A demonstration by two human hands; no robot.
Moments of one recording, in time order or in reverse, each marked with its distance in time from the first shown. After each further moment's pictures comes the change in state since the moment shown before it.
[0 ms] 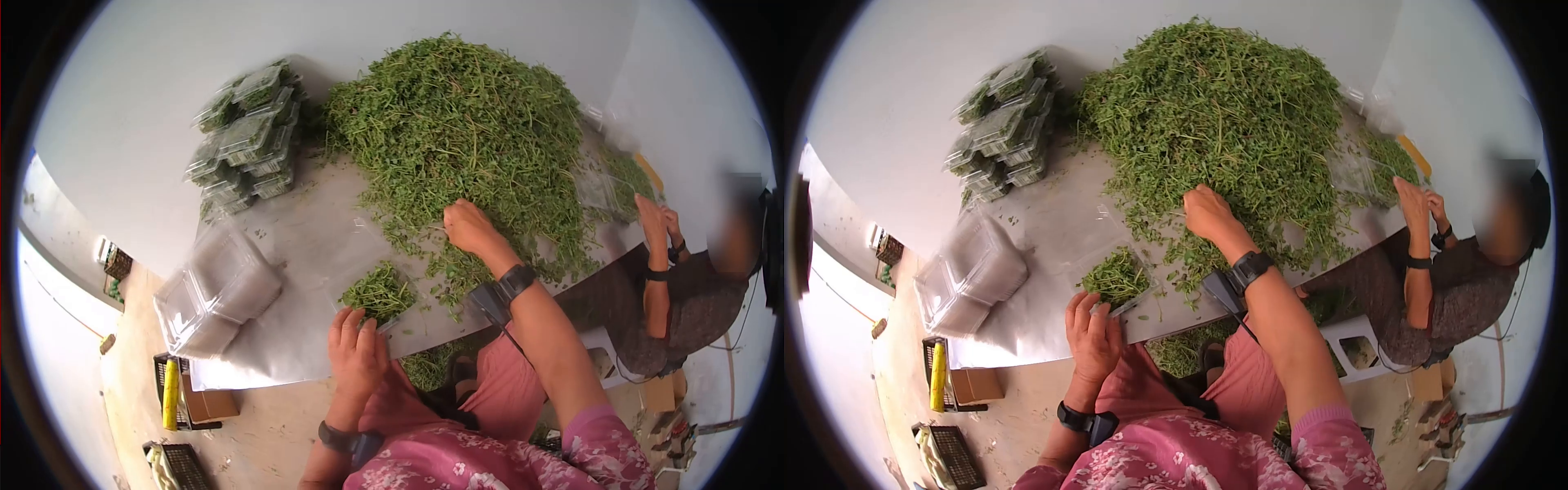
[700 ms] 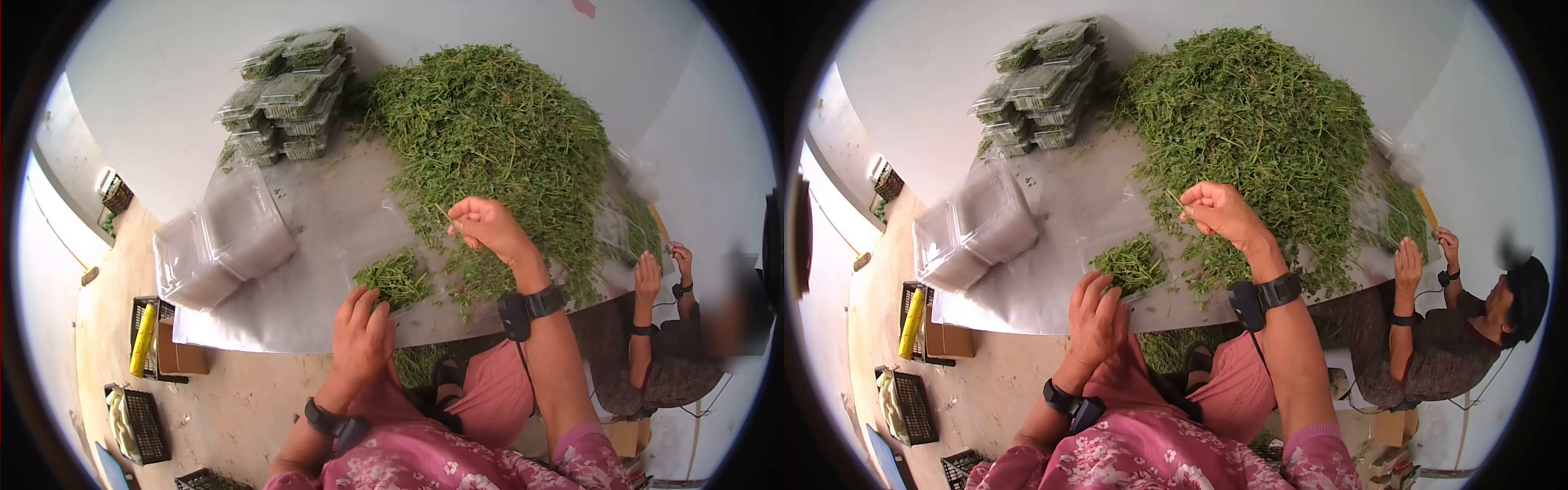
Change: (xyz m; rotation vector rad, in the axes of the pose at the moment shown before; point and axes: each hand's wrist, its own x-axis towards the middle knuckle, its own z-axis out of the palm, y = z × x) left_hand 0.001 0.000 -0.004 -0.039 0.019 -0.011; right_hand -0.022 -0.046 -0.051 1.018 -0.316 -0.068
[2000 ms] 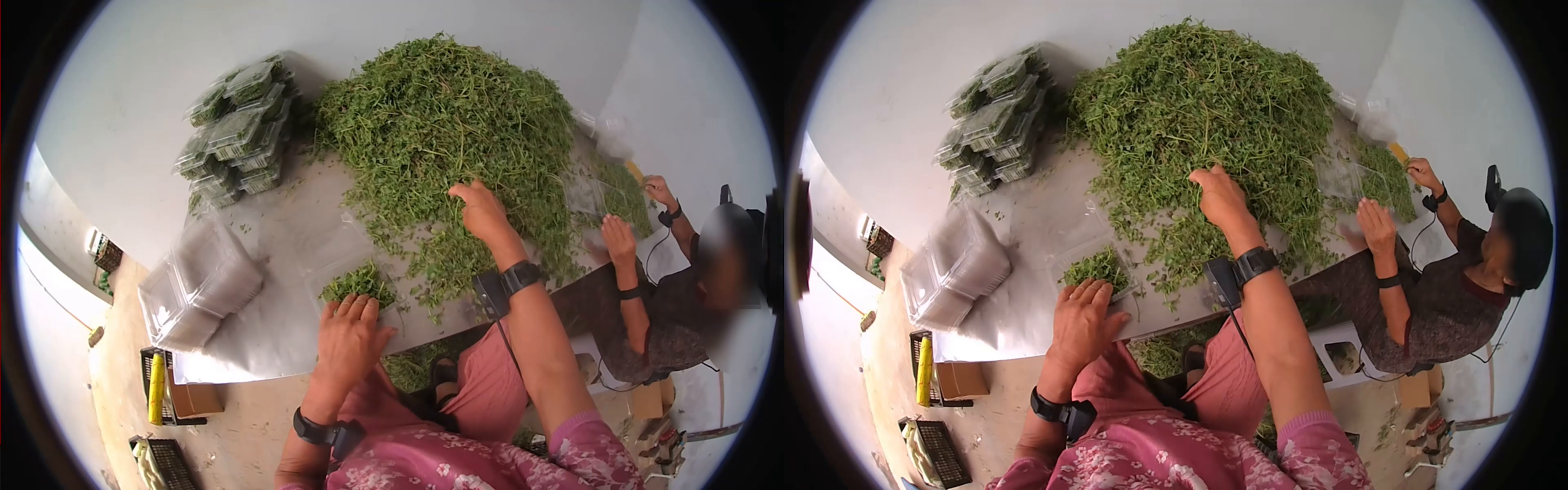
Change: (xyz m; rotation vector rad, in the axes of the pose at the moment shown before) left_hand 0.045 0.023 -0.003 0.119 -0.418 0.069; right_hand 0.000 0.064 -0.059 -1.028 0.650 -0.071
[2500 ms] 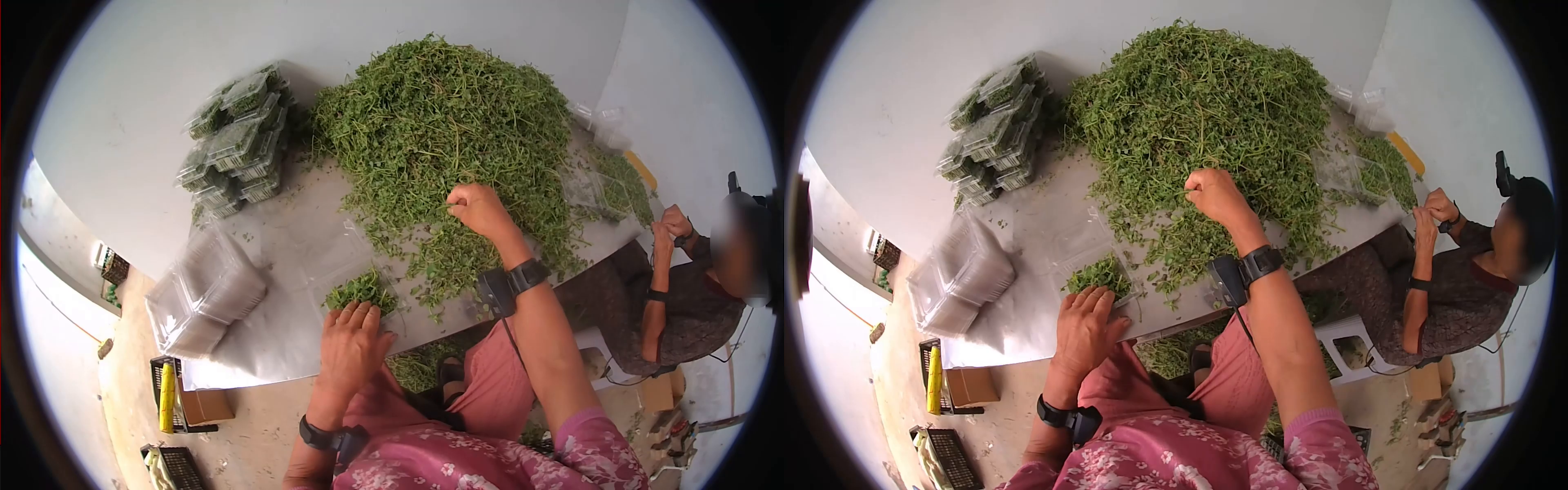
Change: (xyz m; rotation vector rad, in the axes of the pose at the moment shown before) left_hand -0.008 0.002 -0.002 -0.005 0.012 0.036; right_hand 0.006 -0.010 -0.032 0.386 -0.244 0.066
